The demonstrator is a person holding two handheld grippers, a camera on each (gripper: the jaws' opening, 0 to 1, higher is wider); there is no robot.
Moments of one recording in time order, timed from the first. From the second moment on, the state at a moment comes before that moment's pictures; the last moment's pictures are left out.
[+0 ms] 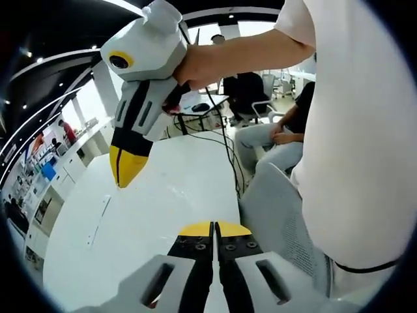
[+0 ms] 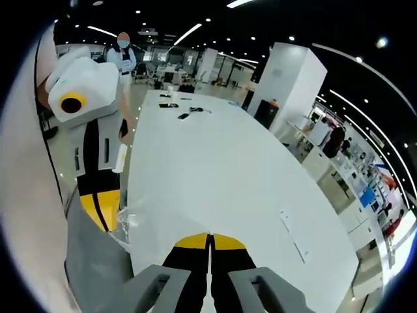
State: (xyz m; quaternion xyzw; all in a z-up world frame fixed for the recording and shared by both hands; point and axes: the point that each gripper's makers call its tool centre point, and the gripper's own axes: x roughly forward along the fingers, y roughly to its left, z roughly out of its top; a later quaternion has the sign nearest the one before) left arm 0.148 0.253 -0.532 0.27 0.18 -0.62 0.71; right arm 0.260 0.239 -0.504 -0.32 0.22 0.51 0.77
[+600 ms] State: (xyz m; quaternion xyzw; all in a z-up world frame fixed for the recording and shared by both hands) left arm 0.172 0.262 -0.515 0.23 0.14 -0.58 0.77; right arm 0.266 0.241 -0.496 -0.34 0.20 0.50 0.77
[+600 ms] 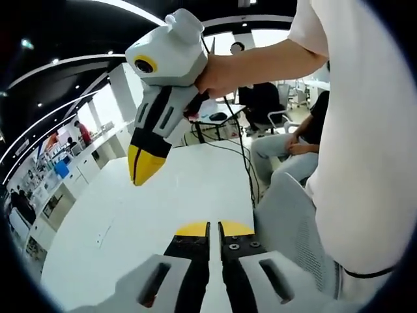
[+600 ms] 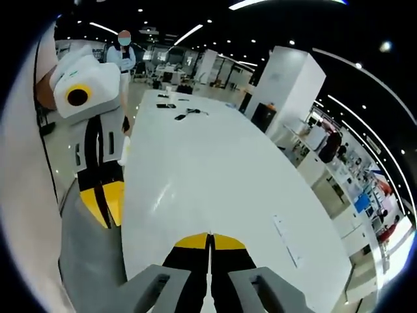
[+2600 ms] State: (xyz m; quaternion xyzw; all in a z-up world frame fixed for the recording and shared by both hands) left arm 0.197 0.345 -0.553 0.05 0.19 -0.44 0.88; right arm 0.436 0.239 -0.563 -0.47 0.15 0.39 0.78
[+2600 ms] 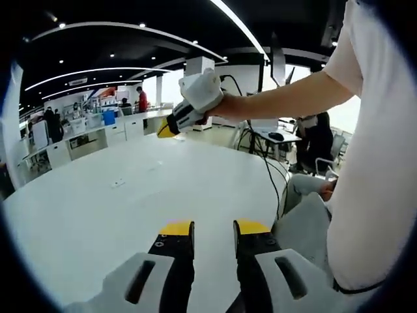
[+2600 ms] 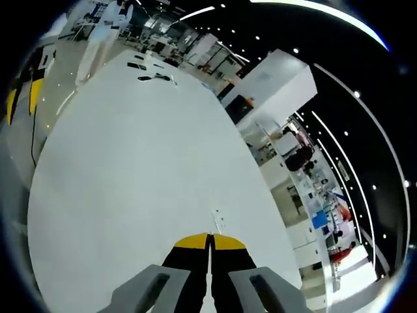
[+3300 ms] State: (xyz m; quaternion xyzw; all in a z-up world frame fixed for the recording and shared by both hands) left arm 0.196 0.345 -0.558 0.05 0.21 -0.44 0.87; right arm 0.357 0.258 -0.670 -0.48 0.17 0.46 0.73
